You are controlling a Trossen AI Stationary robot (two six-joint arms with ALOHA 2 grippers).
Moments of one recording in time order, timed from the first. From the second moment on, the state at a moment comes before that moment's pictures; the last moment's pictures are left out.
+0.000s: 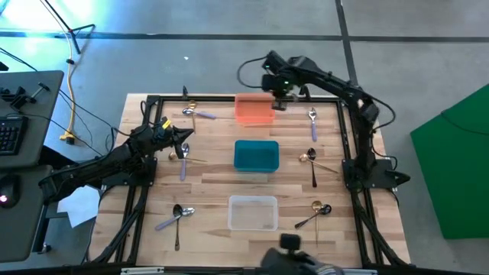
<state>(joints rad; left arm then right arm) 0.56 0.33 0.01 0.16 0.04 -0.07 -0.62 2.01 1.97 -1.15 0.10 -0.53</state>
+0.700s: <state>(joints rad) 0.56 0.33 0.01 0.18 0.04 -0.07 -0.58 2.36 2.26 -1.06 -0.01 -0.39</state>
